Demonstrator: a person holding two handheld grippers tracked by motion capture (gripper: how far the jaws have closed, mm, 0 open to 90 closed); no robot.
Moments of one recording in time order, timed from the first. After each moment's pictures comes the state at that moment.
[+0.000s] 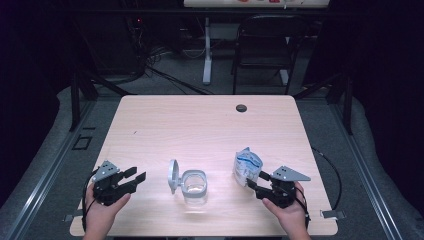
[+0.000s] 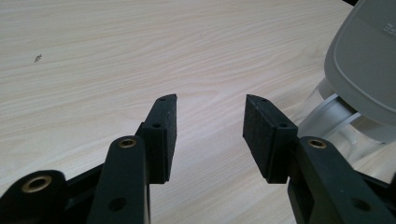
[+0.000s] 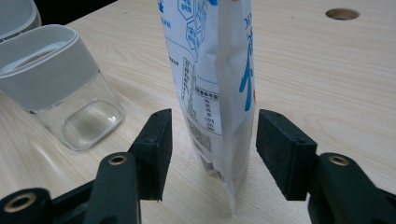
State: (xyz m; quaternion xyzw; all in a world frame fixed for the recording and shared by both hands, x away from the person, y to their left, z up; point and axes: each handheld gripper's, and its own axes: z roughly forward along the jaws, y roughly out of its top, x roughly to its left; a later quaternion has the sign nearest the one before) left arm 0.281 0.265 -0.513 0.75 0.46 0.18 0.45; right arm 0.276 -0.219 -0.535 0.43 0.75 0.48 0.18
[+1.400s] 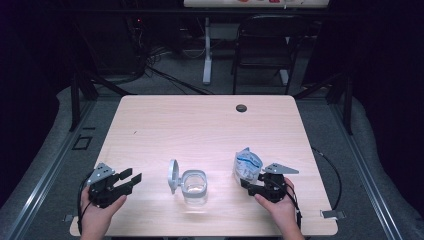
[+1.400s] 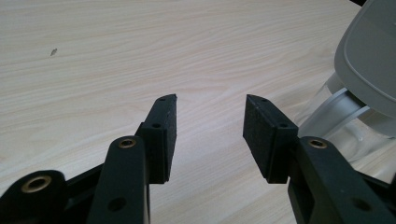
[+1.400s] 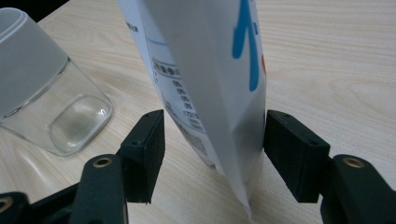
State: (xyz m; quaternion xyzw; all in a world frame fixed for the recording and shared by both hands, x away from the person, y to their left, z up) left arm 0.275 0.272 -0.514 0.74 0.47 0.19 0.44; right arm 0.298 -0.206 -0.557 0.48 0.74 0.45 0.12
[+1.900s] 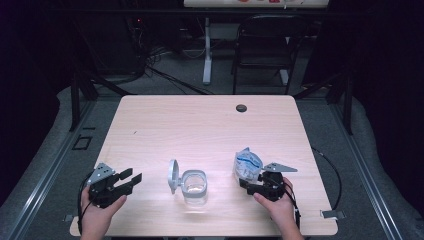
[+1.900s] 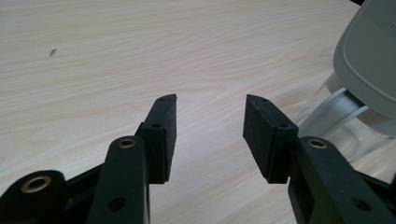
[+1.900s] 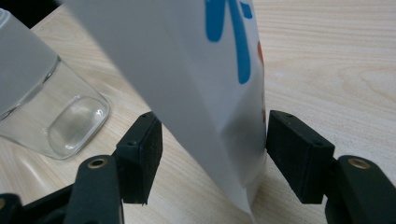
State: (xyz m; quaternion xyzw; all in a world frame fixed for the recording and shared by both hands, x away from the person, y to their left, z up) left arm 0.275 0.272 -0.514 0.74 0.46 0.19 0.44; right arm 0.305 -0.204 -0.565 0.50 0.73 0.45 0.09
